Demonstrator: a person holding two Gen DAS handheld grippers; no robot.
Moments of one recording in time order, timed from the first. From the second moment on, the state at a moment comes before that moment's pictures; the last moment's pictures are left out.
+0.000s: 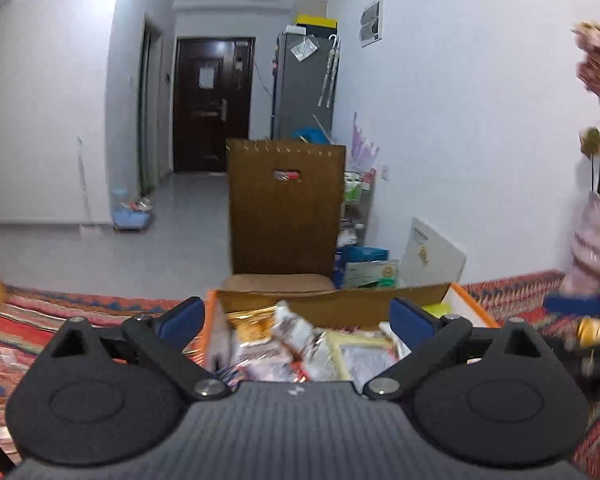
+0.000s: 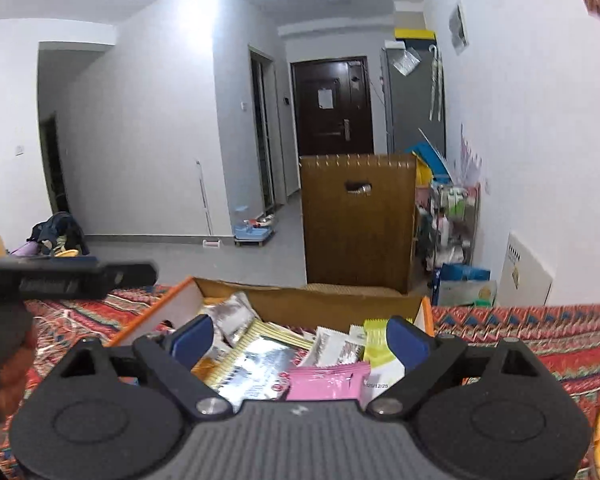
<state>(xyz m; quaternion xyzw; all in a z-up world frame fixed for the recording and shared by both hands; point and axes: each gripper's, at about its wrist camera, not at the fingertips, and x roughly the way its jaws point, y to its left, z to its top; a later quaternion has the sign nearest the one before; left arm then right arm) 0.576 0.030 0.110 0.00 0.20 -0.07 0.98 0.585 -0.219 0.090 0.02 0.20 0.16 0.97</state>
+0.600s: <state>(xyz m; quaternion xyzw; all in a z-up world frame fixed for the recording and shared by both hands) 0.227 0.067 0.137 -0.02 0.09 -0.04 0.99 0.290 -0.247 0.124 -0.02 0.15 0.15 0.98</state>
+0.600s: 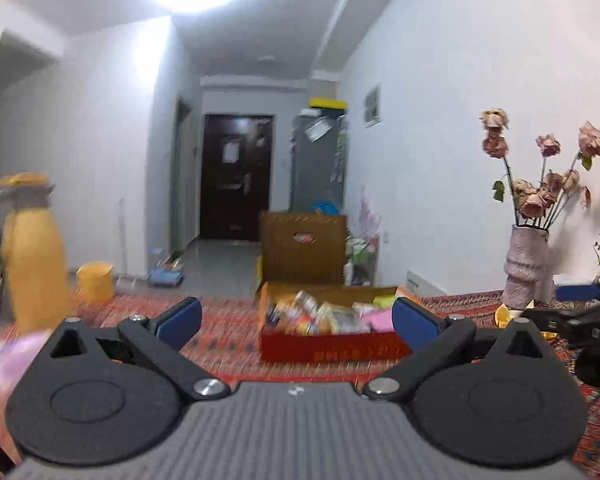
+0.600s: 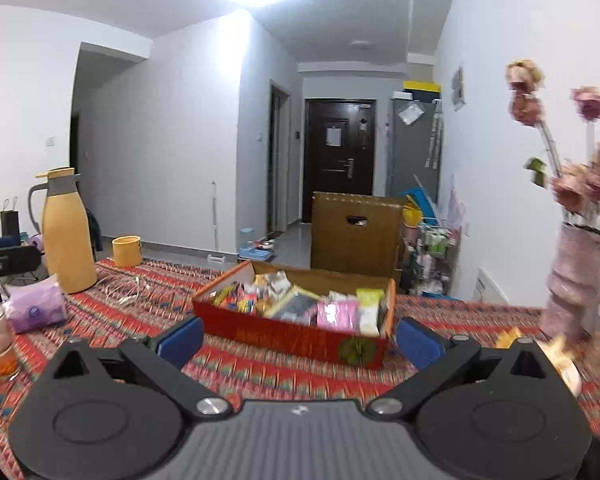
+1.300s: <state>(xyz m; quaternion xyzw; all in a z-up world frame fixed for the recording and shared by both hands) 0.008 0.048 0.032 -0.04 0.14 -0.04 0.99 0.026 -0.236 0.017 0.04 0.15 0.11 0.98</state>
